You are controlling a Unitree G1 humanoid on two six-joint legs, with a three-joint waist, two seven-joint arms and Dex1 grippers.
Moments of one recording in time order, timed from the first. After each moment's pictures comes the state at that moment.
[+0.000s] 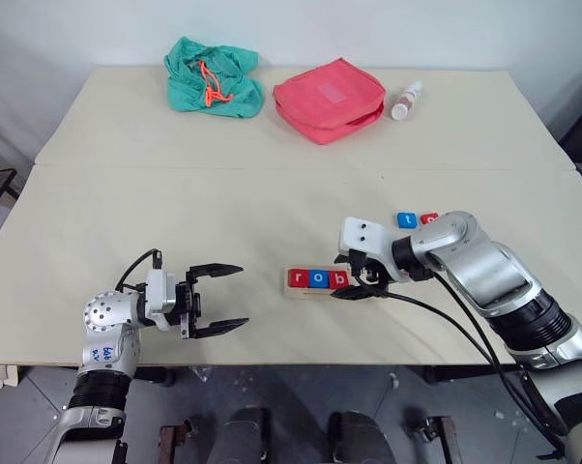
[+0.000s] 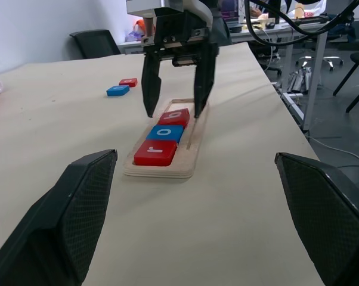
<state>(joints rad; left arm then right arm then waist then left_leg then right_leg) -0.32 0.48 0.11 0.37 -0.49 -0.38 -1.44 -0.79 -0.72 0.45 -0.16 0.12 0.83 1.14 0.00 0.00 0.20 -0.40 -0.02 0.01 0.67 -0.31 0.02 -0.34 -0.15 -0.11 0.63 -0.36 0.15</state>
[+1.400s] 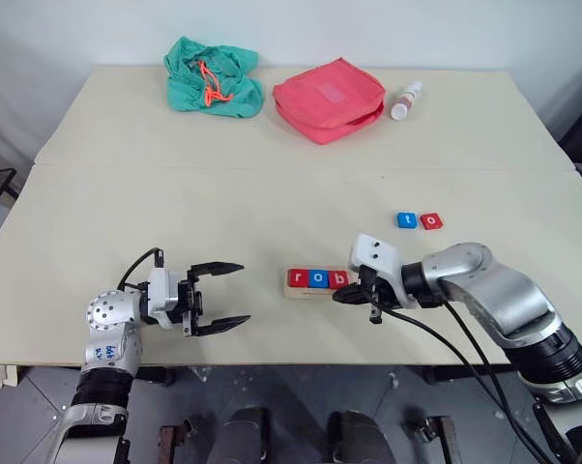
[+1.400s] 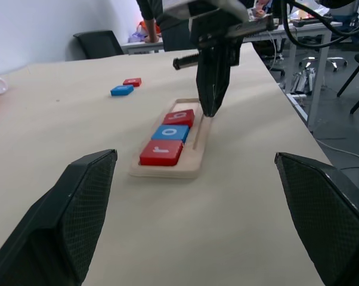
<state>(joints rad) -0.33 0.47 0.10 0.39 -0.48 -0.39 -1.43 -0.61 -0.74 0.35 -0.28 0.29 0.91 1.04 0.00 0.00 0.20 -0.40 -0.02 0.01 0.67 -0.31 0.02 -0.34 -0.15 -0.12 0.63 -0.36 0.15</state>
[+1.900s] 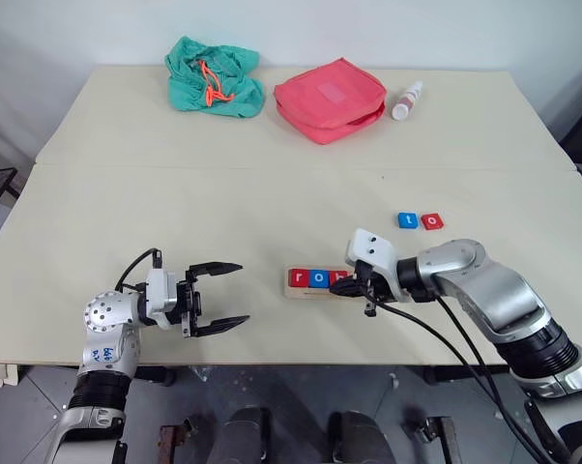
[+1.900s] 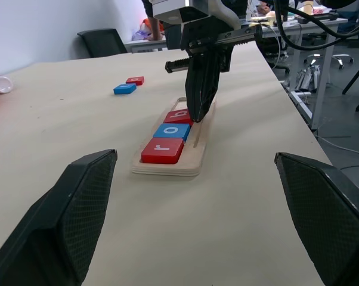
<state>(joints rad) -0.32 0.48 0.10 0.37 -0.48 -0.39 -1.41 -0.61 -0.72 0.35 -0.25 0.27 0.85 1.01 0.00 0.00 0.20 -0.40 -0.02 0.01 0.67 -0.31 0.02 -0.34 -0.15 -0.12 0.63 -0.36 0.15</state>
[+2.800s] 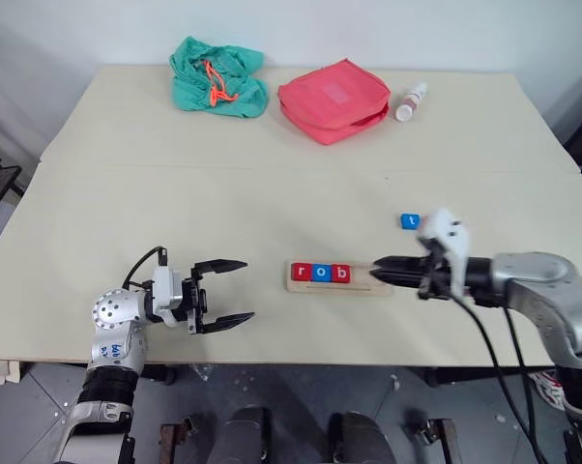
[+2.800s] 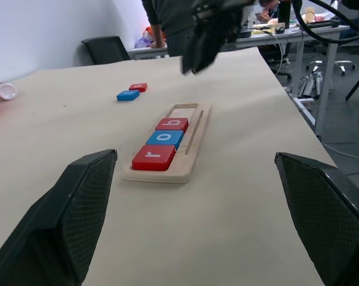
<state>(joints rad) -0.35 0.45 0.10 0.41 -0.48 -0.41 -1.42 -0.31 -0.79 -0.14 -0.33 0.49 0.84 0.92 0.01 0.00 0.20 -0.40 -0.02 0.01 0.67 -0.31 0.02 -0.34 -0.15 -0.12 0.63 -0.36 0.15</state>
